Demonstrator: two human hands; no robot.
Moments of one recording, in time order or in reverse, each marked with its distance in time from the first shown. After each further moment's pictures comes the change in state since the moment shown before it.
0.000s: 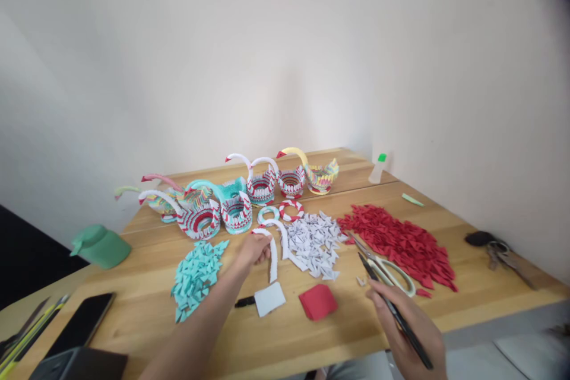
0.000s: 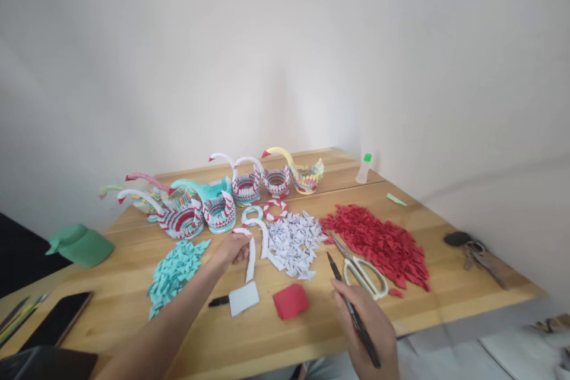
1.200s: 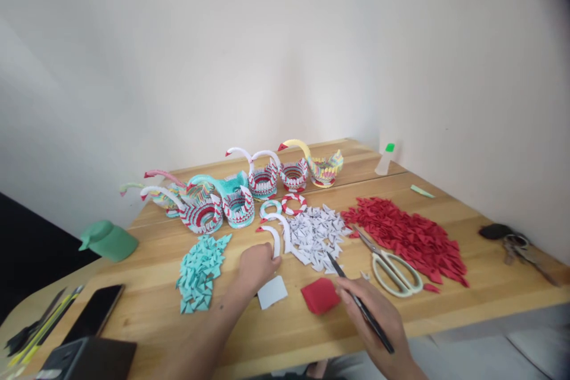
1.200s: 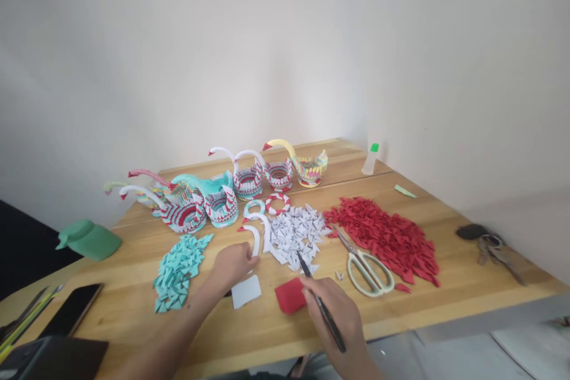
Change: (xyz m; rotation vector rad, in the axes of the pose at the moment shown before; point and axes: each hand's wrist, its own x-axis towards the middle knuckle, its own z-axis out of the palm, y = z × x) left_hand -0.044 0.012 0.016 0.836 0.162 0.054; right_hand -0.004 -0.012 0.034 0.259 -0.189 -0.022
